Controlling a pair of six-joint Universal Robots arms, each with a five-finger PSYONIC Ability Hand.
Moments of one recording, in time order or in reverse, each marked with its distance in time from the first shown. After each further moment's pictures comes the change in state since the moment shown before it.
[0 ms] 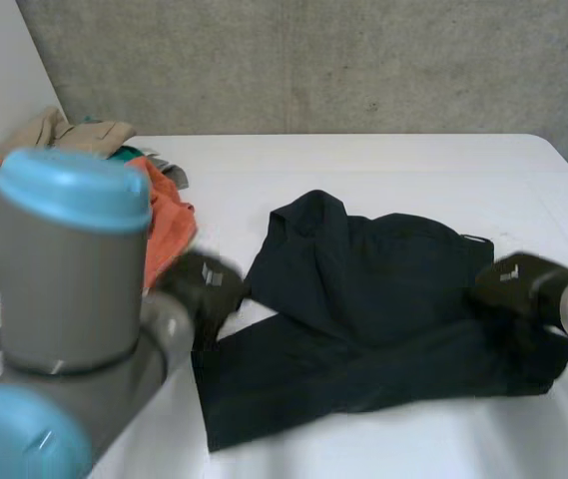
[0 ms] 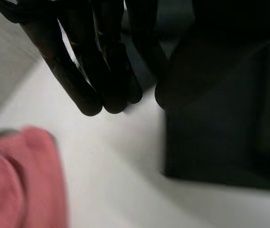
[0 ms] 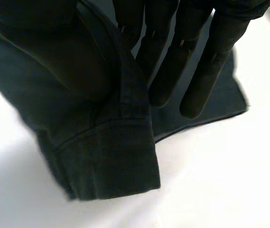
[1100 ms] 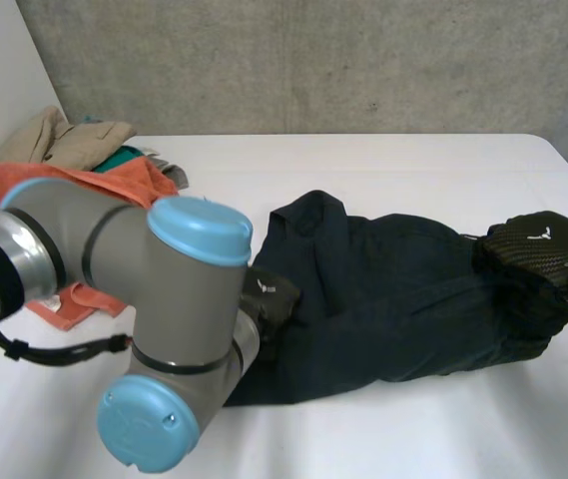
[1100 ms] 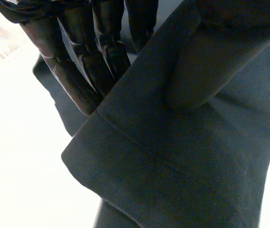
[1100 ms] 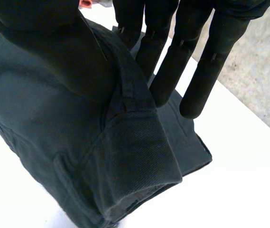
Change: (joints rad) left arm -0.090 -0.252 0.150 0.071 0.000 -0.208; right arm -0.151 -0.224 0.148 -0.113 -0.287 0.152; left_hand 0.024 -0.001 -0.006 -0.004 -0.041; right_hand 0.000 0.000 0.000 0.000 0.000
